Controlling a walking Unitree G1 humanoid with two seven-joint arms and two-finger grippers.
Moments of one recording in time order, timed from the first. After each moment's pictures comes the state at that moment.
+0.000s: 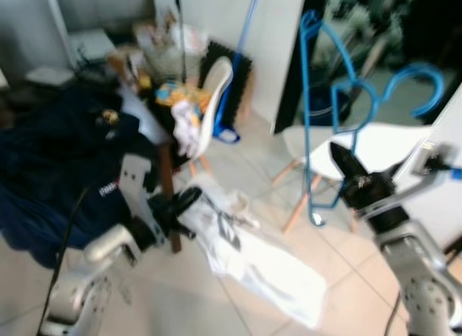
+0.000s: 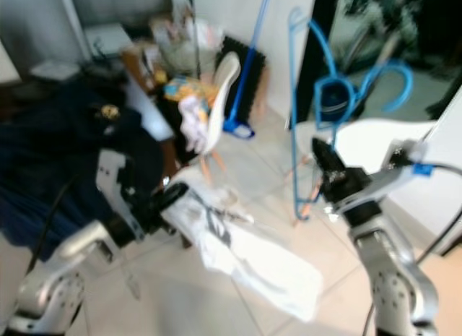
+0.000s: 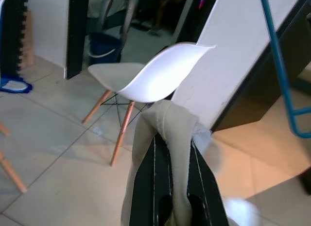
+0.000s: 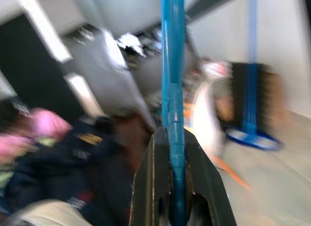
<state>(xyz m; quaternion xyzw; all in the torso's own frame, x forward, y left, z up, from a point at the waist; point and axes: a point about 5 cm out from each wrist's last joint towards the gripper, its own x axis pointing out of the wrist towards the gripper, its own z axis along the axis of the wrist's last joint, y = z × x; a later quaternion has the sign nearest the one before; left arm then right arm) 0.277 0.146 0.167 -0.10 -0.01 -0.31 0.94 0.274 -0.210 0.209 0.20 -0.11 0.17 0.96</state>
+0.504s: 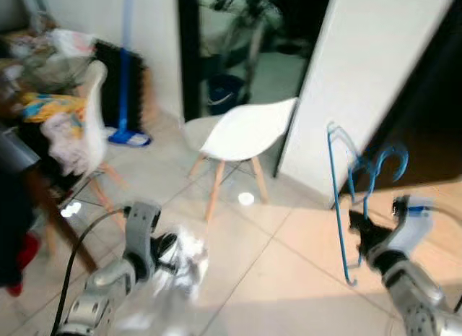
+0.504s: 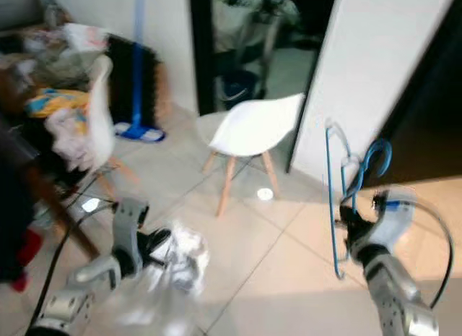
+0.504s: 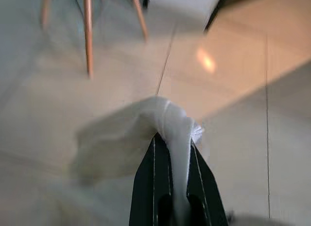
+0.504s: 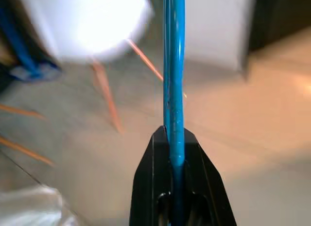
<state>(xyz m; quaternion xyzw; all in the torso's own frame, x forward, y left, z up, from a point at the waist) 0.270 0.180 0.037 -0.03 0.20 -0.19 0.96 0.244 -0.267 0.077 0.12 0.13 -0.04 0.98</state>
